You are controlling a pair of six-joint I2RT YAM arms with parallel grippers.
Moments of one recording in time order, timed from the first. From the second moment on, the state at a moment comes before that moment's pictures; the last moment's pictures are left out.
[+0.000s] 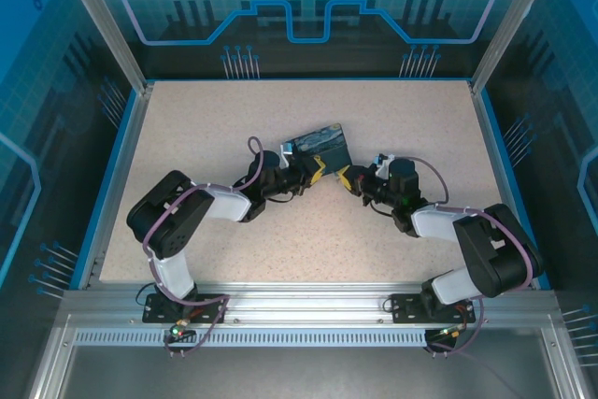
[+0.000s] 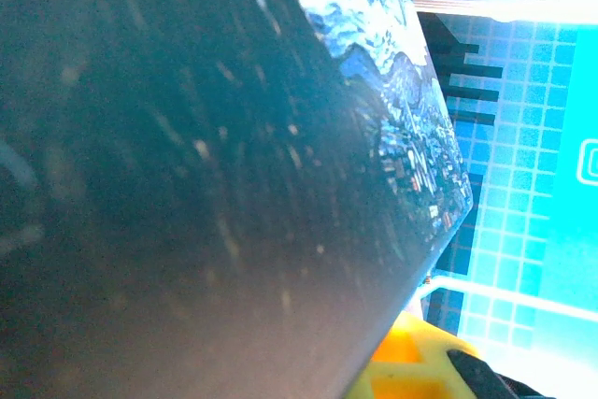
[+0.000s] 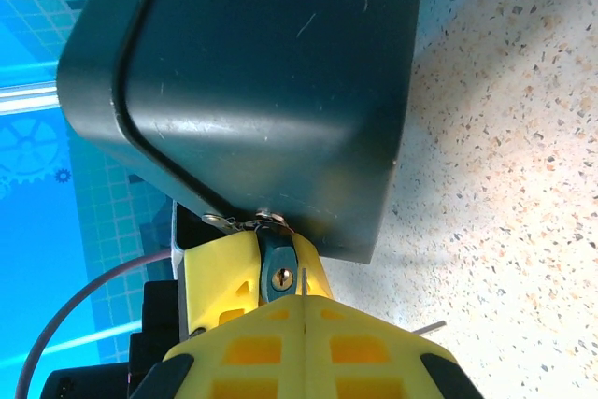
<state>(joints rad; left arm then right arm) -0.58 1.80 0.74 0.82 0.37 -1.53 0.35 1.46 0.44 0.69 -0.50 1.47</state>
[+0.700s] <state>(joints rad) -0.58 1.80 0.74 0.82 0.37 -1.53 0.38 1.46 0.45 0.68 -0.48 1.48</state>
